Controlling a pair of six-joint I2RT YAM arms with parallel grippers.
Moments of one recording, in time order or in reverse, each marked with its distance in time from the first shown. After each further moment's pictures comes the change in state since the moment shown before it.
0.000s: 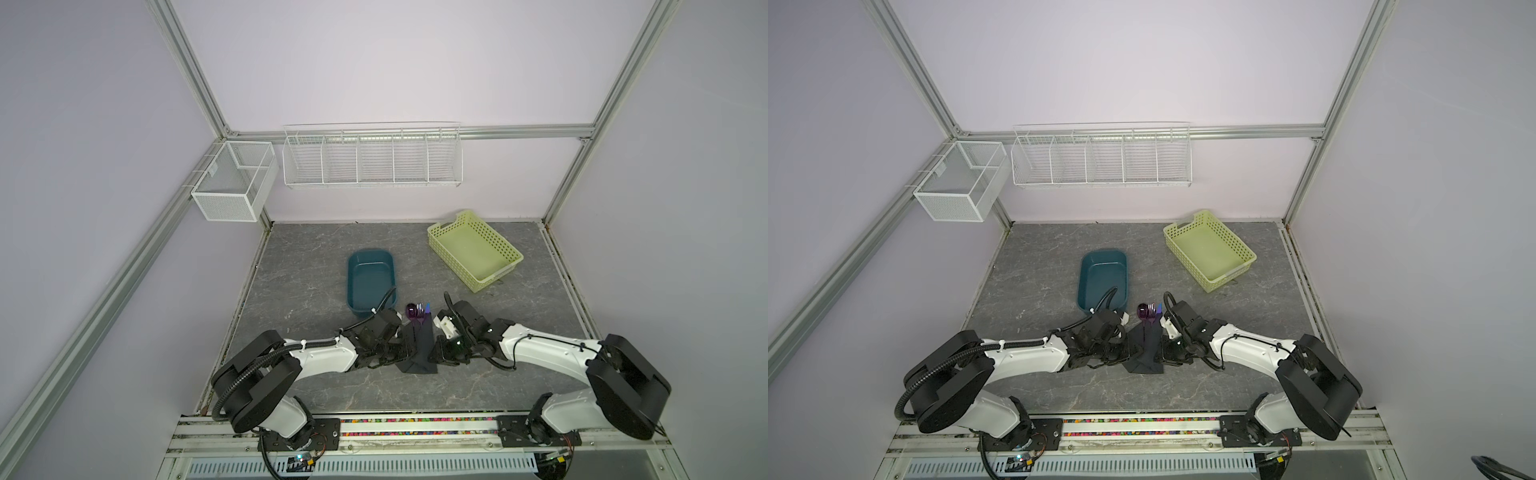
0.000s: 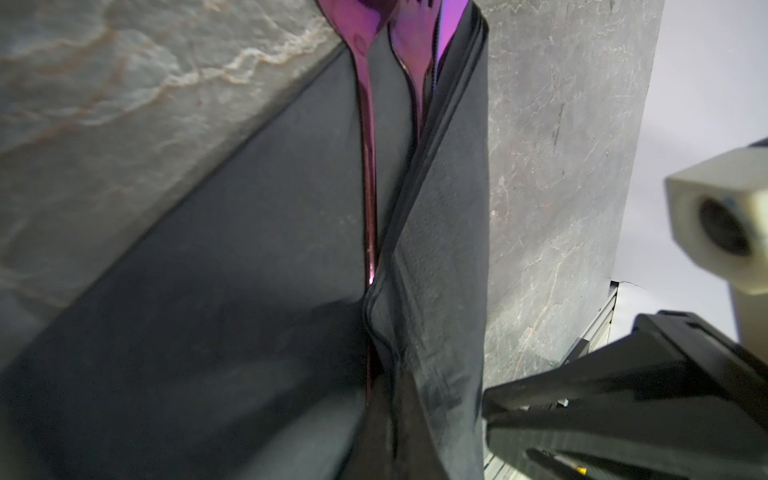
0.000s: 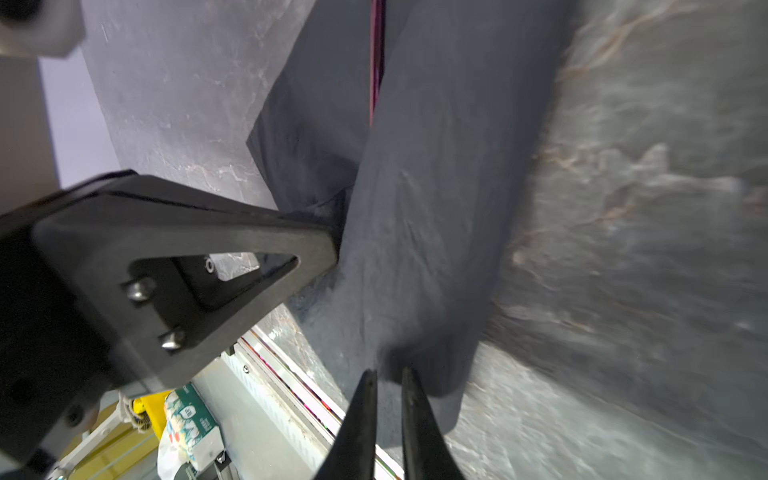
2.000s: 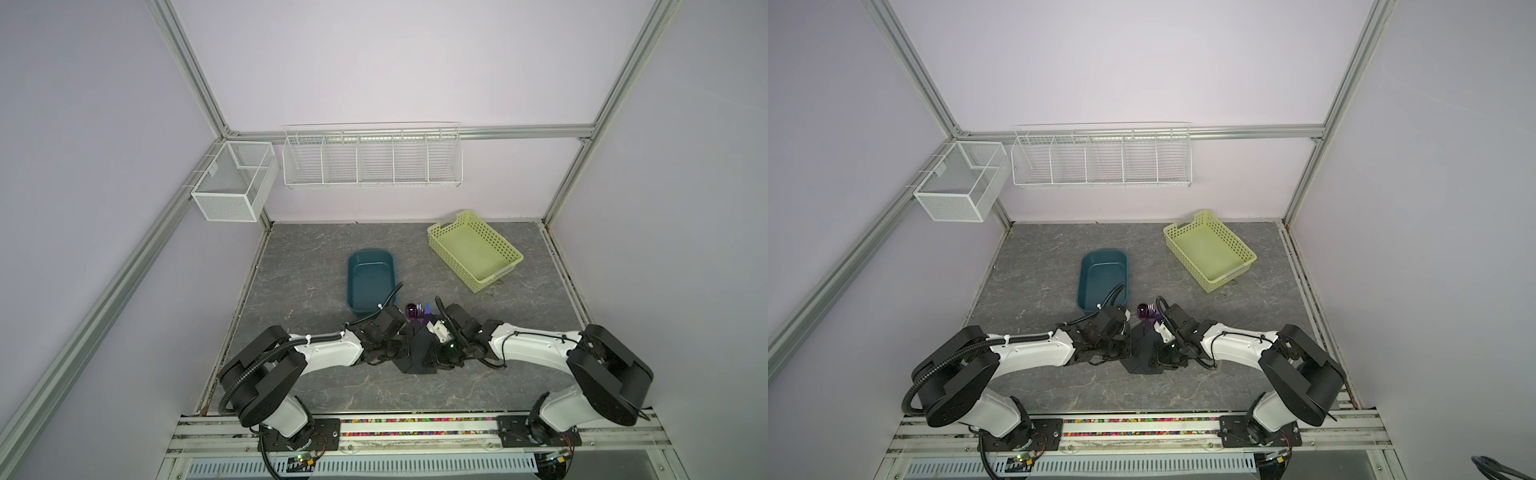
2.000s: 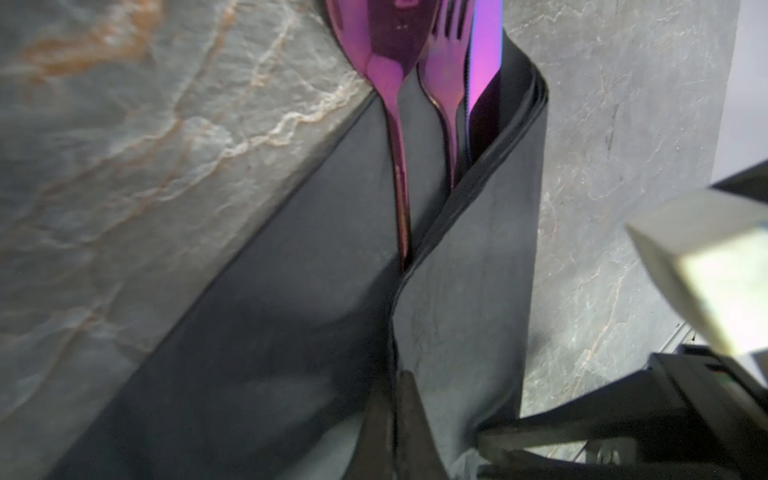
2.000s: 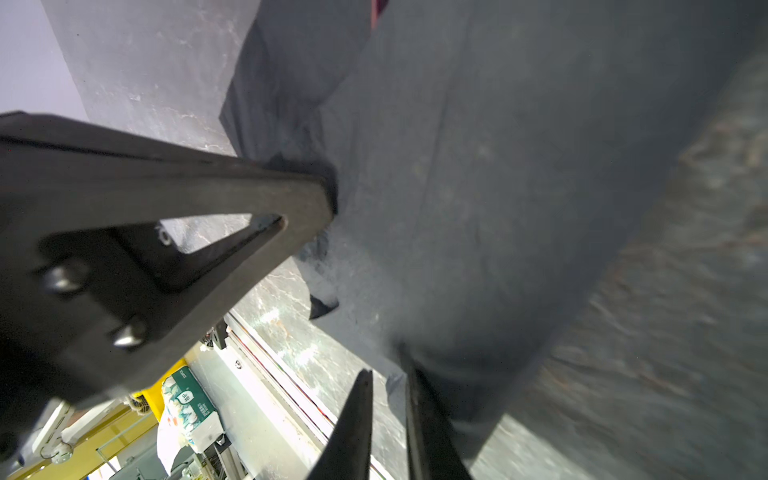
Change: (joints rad) left arm 0.000 0.034 0.082 -0.143 -0.100 0.118; right arm 0.029 0.070 0.013 0.038 -0.012 0.007
